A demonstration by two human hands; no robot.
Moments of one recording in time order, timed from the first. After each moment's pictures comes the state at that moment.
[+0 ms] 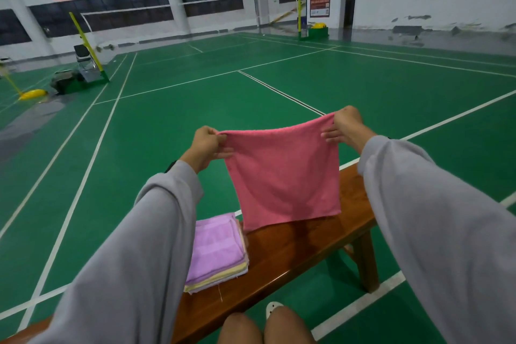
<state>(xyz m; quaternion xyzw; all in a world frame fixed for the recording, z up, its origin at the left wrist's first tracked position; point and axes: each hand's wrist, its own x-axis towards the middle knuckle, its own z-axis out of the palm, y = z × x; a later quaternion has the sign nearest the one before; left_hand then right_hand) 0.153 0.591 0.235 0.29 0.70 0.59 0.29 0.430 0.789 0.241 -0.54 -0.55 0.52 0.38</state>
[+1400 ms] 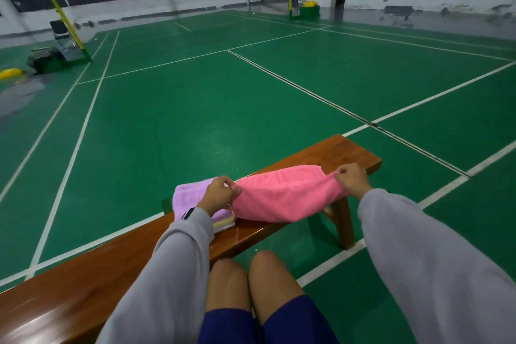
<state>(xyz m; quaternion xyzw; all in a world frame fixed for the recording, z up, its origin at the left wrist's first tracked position) 0.247 0.487 0.048 0.35 0.79 0.40 0.30 0.569 0.698 0.041 -0.58 -0.71 0.34 0.19</state>
